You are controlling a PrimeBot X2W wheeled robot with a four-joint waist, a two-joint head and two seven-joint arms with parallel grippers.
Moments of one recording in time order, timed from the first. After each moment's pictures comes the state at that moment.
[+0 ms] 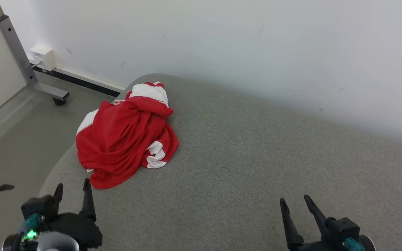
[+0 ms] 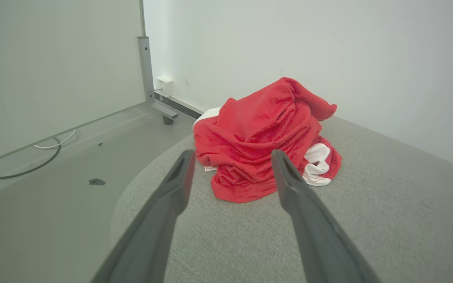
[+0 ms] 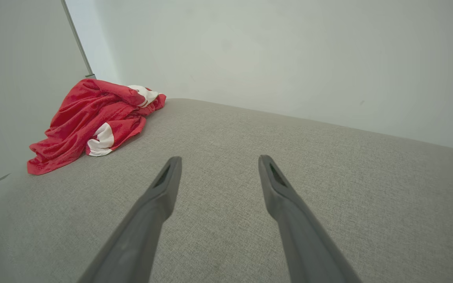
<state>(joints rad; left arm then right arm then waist) -0.21 0.07 0.09 0.46 -0.17 -0.01 -0.18 -0.10 -0.05 0.13 0.43 0.16 0.13 -0.26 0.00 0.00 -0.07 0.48</state>
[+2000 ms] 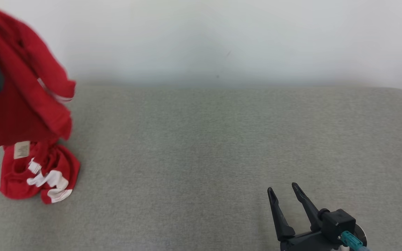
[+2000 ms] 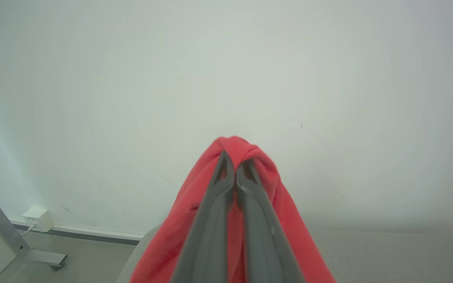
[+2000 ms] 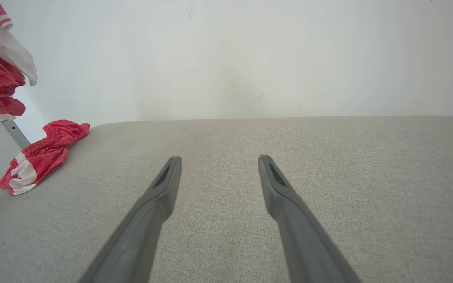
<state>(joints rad) -0.93 0.41 0.03 0.52 -0.38 -0.12 0.32 -0.08 -0.05 0.20 0.27 0.19 0.13 -0.21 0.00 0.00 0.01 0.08</state>
